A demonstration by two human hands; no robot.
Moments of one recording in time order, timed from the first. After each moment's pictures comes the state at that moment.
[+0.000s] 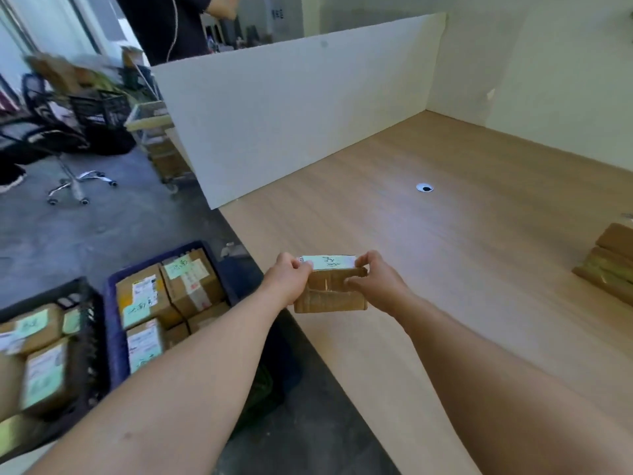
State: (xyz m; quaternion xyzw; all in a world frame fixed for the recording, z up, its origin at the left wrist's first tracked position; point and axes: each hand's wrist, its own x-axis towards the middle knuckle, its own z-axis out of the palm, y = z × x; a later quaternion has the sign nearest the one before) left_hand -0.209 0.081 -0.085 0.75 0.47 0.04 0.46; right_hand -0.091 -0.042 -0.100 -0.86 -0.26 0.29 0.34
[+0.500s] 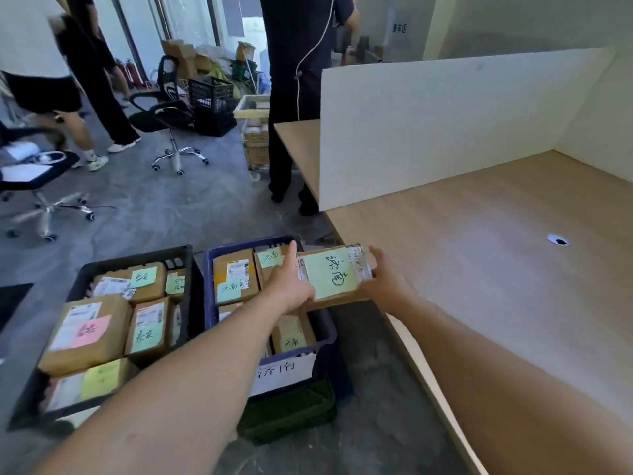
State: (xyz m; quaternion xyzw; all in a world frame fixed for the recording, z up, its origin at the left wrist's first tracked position) left_hand -0.377 0.227 -0.080 0.71 0.53 0.10 0.46; right_hand -0.219 0.141 -0.083 -0.81 -0.38 0.31 0.32
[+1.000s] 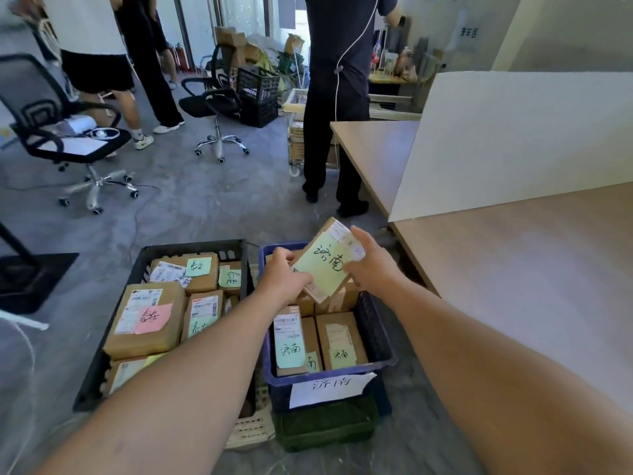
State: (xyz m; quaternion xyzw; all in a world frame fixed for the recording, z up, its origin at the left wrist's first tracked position) left_hand -0.516 0.340 -0.091 0.61 0.57 0.23 0.49; right_hand -0.349 0.296 -0.080 -0.76 -0.47 0.31 0.32
